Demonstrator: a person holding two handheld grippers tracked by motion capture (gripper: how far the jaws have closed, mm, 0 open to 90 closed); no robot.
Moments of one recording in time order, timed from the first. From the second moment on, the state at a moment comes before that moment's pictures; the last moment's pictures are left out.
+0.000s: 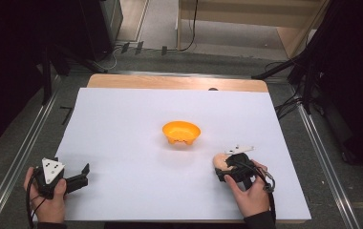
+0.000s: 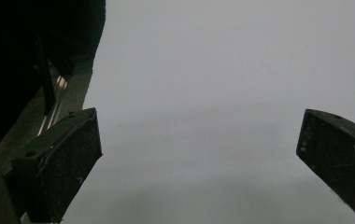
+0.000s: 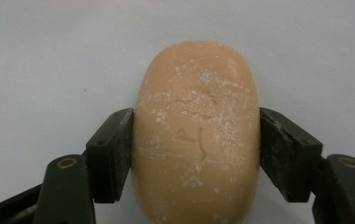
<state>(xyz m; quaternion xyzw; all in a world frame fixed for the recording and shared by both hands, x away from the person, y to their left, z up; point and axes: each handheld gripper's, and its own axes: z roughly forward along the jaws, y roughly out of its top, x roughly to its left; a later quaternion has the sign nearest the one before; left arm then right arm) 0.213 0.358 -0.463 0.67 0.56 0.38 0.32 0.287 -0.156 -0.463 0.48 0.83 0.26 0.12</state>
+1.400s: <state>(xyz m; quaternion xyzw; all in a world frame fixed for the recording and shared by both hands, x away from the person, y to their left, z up) 0.213 0.357 -0.463 0.67 0.56 0.38 0.32 0.314 -0.155 -0.417 0.27 0.90 0.31 0.16</state>
